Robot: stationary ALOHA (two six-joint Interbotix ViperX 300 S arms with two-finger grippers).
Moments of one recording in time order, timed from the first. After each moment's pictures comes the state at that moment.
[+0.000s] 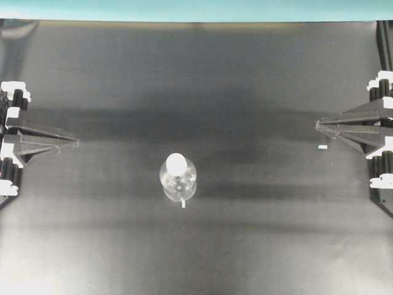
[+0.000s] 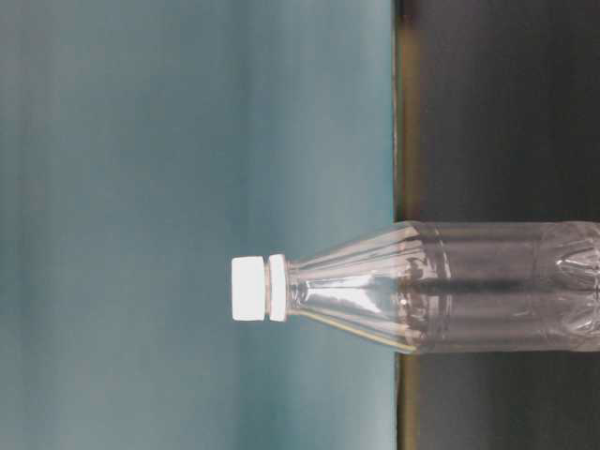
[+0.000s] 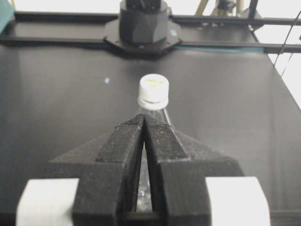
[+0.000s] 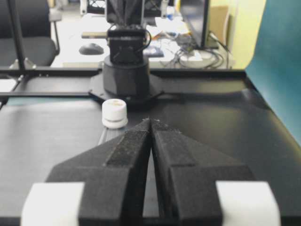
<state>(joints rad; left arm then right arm) 0.00 -0.96 1.17 0.00 -0.30 0.00 0.01 -0.96 1.17 0.00 -0.29 -0.01</state>
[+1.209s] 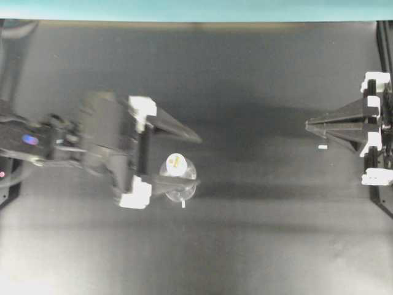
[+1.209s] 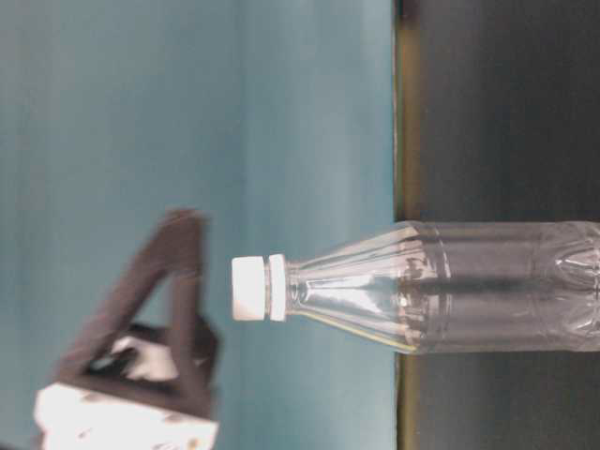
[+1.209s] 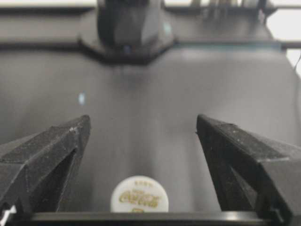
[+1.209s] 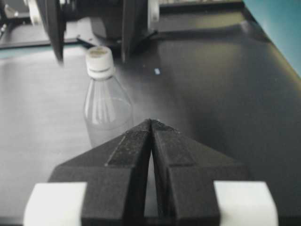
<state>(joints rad) -0.02 -0.13 0.75 0.04 -0.60 -0.05 -0.03 -0.93 1.12 0.04 -0.08 0.03</state>
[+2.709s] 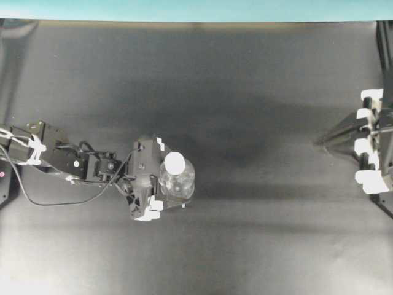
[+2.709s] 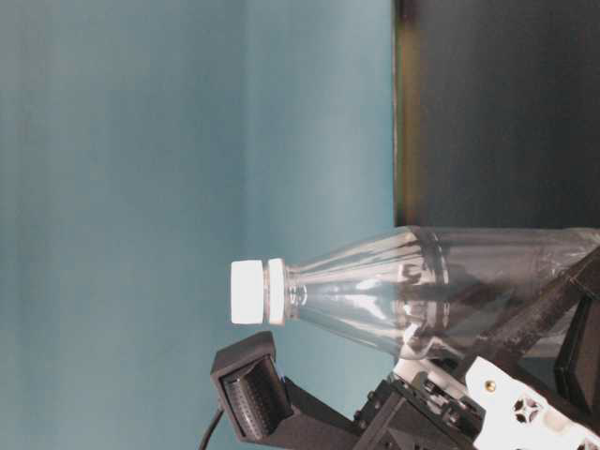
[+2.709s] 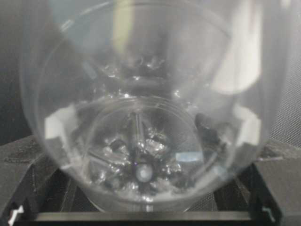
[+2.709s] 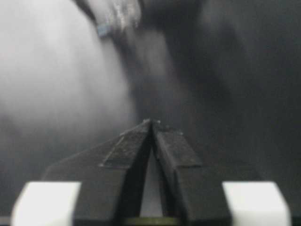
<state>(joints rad) -0.03 0.22 0.83 0.04 -0.66 -0.09 0.01 -0.81 0.91 0.05 0.64 0.35</state>
